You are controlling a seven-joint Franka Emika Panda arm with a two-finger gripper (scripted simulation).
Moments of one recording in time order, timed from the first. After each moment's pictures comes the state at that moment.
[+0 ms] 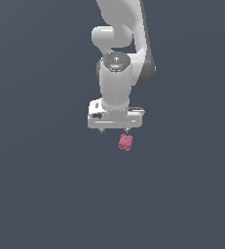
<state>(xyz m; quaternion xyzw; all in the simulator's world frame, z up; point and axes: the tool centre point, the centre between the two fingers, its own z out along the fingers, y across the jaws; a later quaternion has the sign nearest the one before) -0.002 0.010 0.182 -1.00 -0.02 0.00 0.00</state>
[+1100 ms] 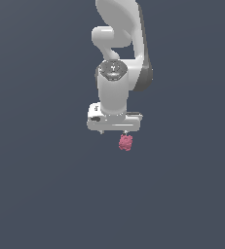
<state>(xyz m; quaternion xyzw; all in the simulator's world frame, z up) -0.006 0.007 0.163 -1.00 0.02 0.01 0.01</state>
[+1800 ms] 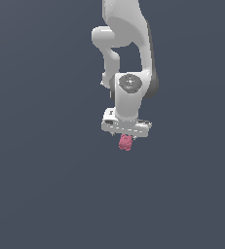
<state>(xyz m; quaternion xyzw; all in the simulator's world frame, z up) -0.024 0.054 0.110 -0.99 0.10 0.00 0.00</state>
